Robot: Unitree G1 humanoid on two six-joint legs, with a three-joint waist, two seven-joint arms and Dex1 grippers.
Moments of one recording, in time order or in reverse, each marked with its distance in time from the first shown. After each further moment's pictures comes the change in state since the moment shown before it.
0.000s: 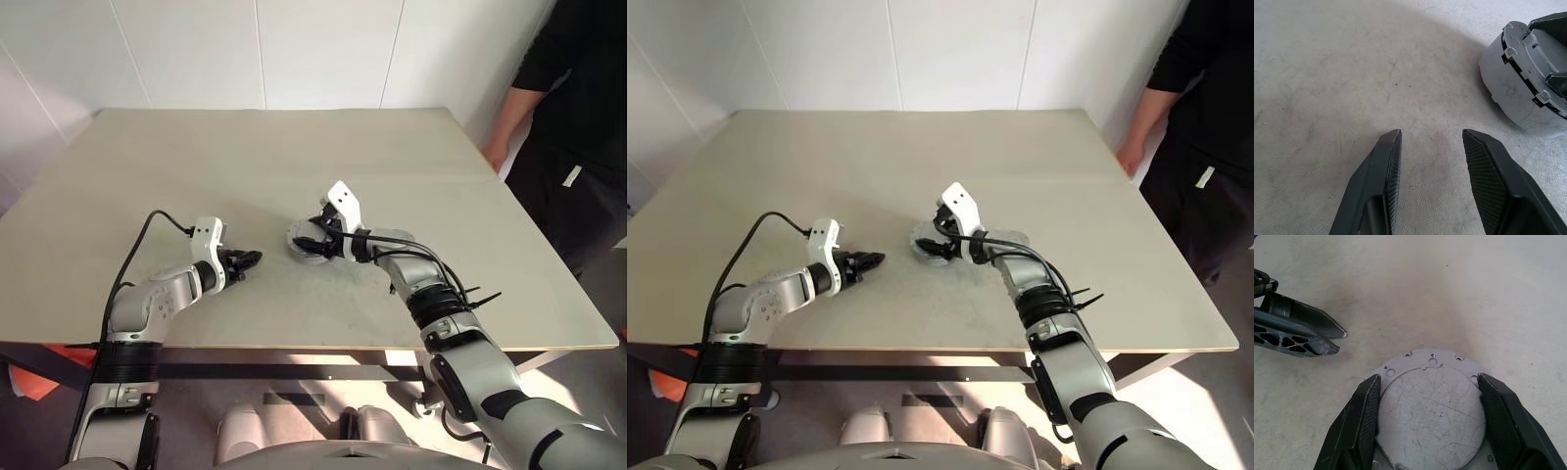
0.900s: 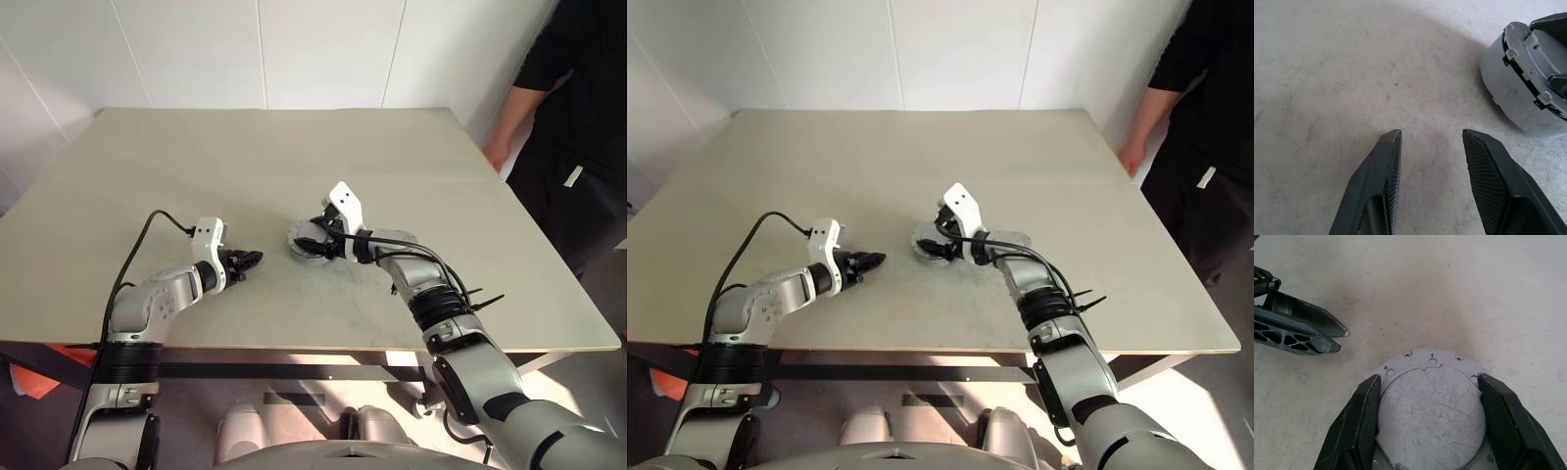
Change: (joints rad) left arm 0.002 0.000 -0.005 -0.004 -0.001 0.002 -0.001; right arm 0.017 -0.010 0.000 -0.031 0.000 0.010 0.009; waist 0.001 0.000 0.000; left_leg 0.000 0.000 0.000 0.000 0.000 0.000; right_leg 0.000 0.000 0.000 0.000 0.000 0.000
